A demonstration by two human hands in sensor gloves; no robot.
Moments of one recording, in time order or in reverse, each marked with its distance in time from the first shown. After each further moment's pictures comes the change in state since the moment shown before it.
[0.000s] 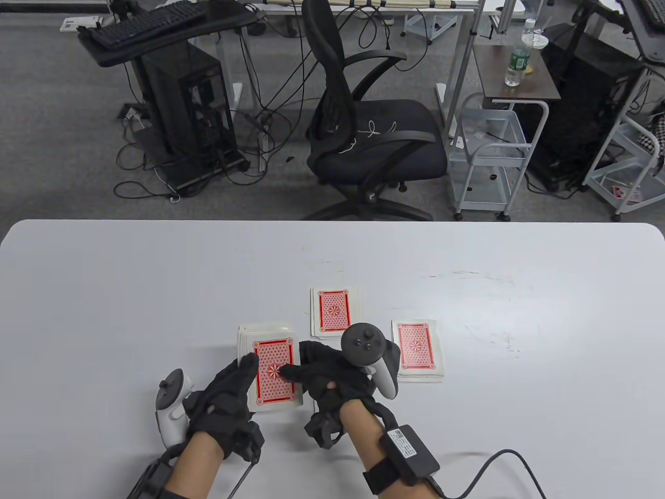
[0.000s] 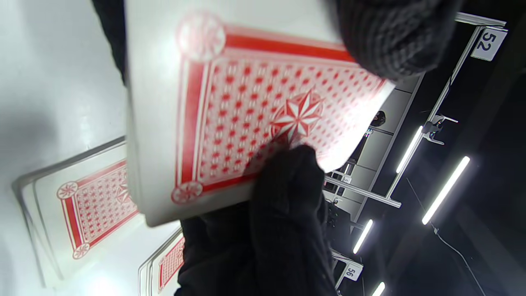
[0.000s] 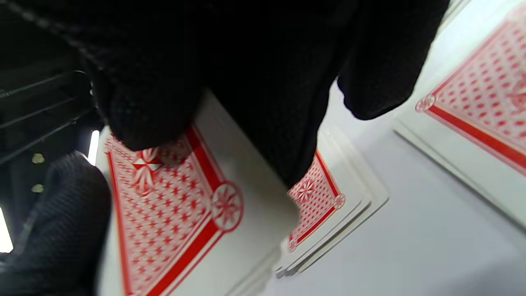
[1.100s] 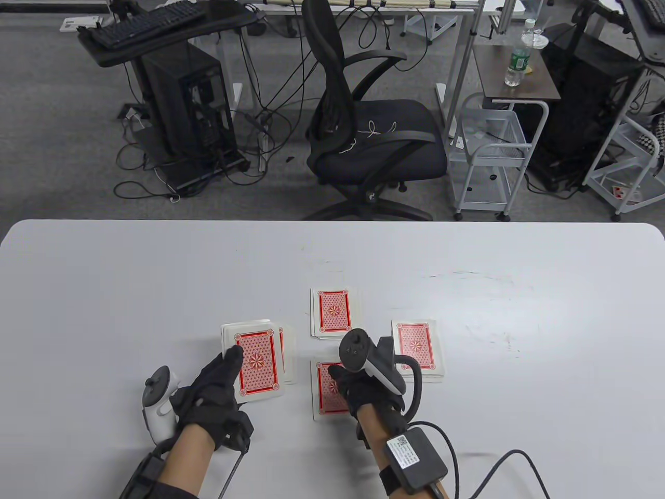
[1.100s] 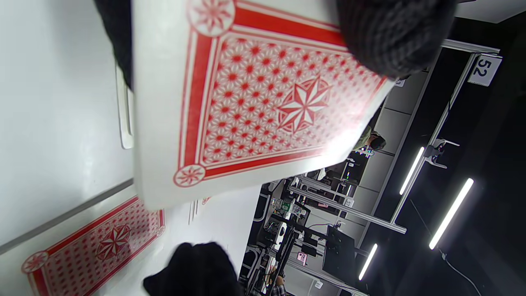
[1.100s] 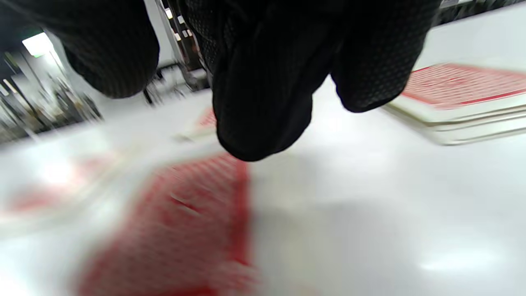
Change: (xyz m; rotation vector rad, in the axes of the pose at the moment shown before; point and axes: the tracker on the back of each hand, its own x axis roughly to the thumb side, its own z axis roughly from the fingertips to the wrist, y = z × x) left_hand 0.003 0.025 -0.007 0.100 0.004 -0.015; right_hand -0.011 -0.025 0.008 -0.132 0.195 0.730
